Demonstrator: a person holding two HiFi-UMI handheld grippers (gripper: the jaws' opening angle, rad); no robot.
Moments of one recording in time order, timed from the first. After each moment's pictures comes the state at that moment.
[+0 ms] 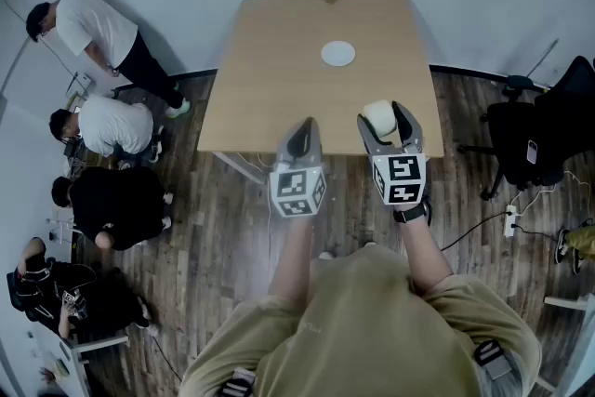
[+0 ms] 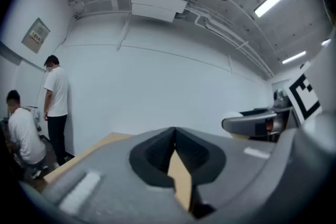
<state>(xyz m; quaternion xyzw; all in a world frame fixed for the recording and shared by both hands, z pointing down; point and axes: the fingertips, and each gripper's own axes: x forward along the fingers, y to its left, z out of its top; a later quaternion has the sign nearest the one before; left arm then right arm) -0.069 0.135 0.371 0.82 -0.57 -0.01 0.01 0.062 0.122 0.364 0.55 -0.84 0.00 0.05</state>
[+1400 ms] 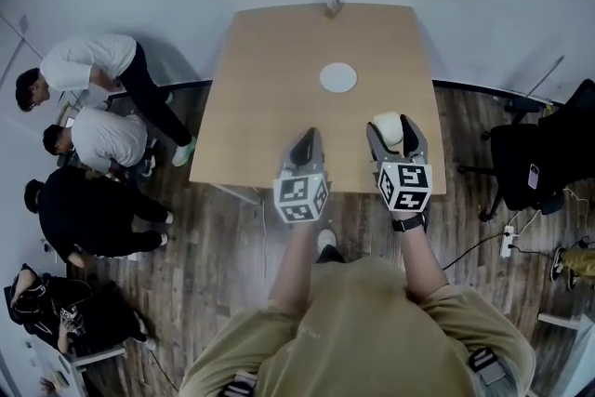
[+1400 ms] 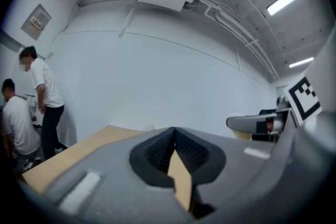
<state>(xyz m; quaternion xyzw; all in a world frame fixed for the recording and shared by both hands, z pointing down) -0.060 -0.002 0.404 0.82 -0.57 0.00 0.06 0.094 -0.013 0.396 0.58 -0.81 0.06 0.02</state>
